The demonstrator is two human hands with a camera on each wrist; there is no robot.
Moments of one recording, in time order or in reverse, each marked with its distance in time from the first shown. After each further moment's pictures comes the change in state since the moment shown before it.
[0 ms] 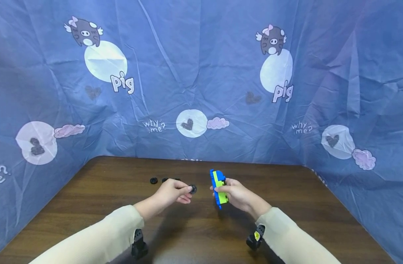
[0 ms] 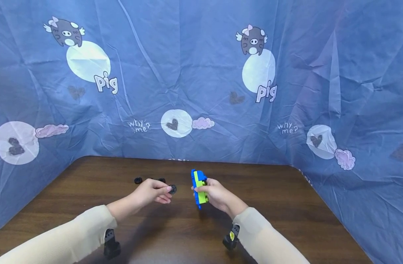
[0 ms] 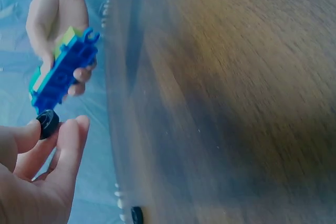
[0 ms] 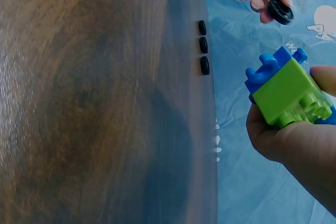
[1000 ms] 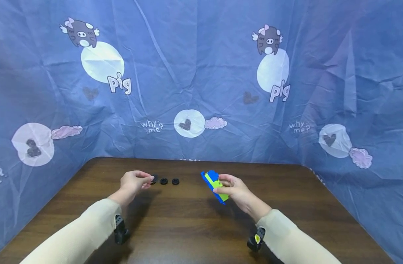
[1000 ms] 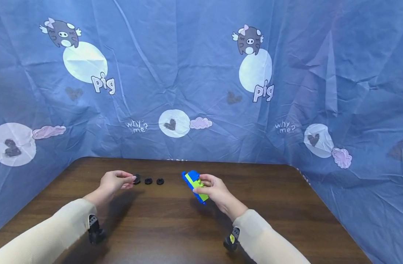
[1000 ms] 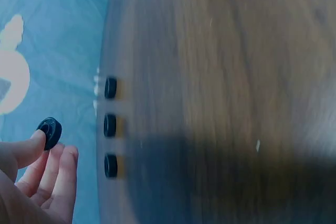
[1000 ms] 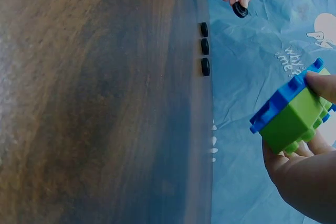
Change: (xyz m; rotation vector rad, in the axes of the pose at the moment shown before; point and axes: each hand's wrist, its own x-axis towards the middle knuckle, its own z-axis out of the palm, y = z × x) left_hand 0.014 -0.042 -0.090 -0.051 0.408 -0.152; right_hand -0.001 0.005 -0.001 -0.062 0.251 -0.111
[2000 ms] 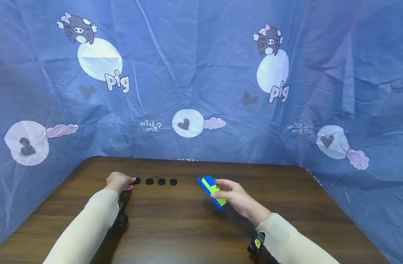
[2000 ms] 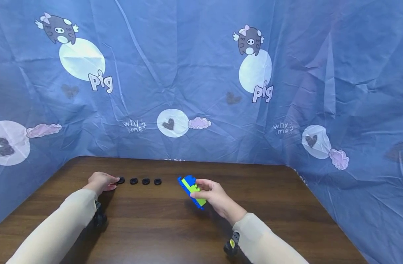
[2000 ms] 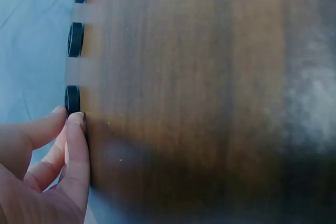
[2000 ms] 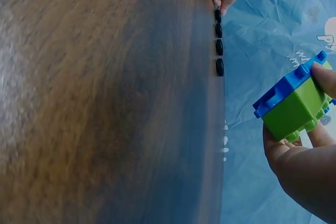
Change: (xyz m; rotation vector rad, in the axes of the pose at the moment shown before) left_hand 0.066 -0.043 -0.030 0.006 0.197 -0.269; right_hand -0.006 0.006 0.000 -0.049 -0.020 0.061
